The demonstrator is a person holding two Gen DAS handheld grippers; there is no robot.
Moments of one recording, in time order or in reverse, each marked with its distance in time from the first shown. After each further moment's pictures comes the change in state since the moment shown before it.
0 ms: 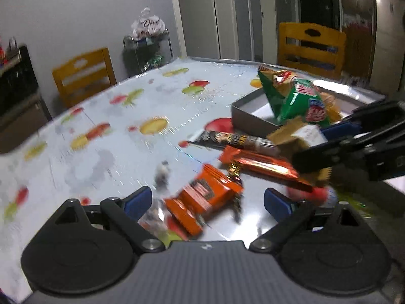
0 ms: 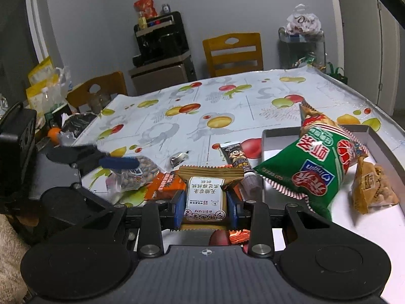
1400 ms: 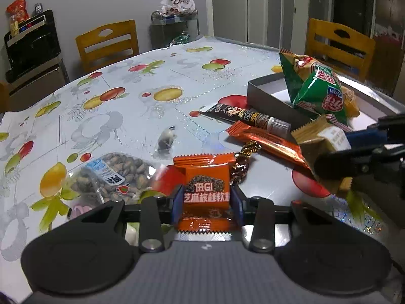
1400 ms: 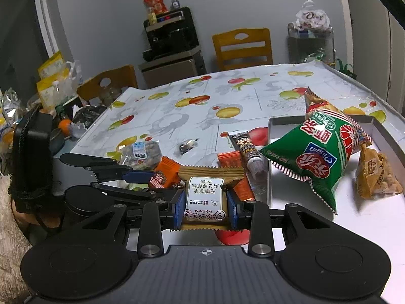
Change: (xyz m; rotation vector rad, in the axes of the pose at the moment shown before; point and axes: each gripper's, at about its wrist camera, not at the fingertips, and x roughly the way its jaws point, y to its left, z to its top) left arm 0.001 -0.009 -0.019 -0.173 0.079 0.059; right arm -0.005 0.004 -0.016 -0.020 0.029 0.049
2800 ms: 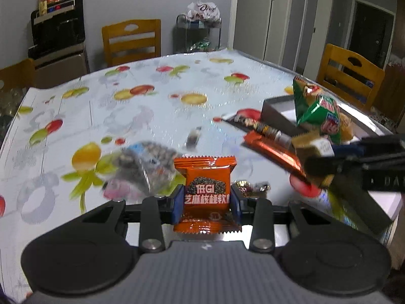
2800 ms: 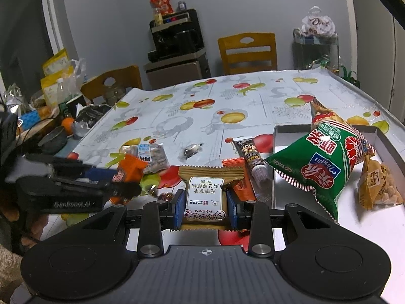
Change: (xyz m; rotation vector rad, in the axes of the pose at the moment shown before) left arm -0.067 0.027 -0.016 -0.140 -0.019 0.011; right arm -0.002 0.005 0.005 -0.030 -0.012 0.006
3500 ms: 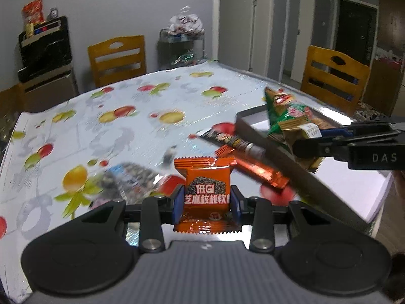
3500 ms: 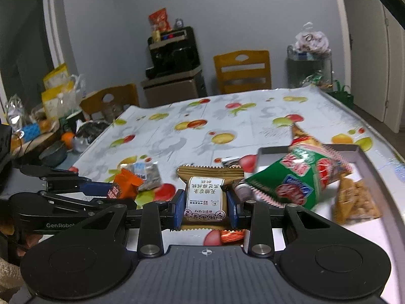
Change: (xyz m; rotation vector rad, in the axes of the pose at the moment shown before) left arm -0.022 -0.042 0.015 0.086 -0.058 -0.032; right arm -0.039 -0.018 0.009 0.001 -0.094 -0.025
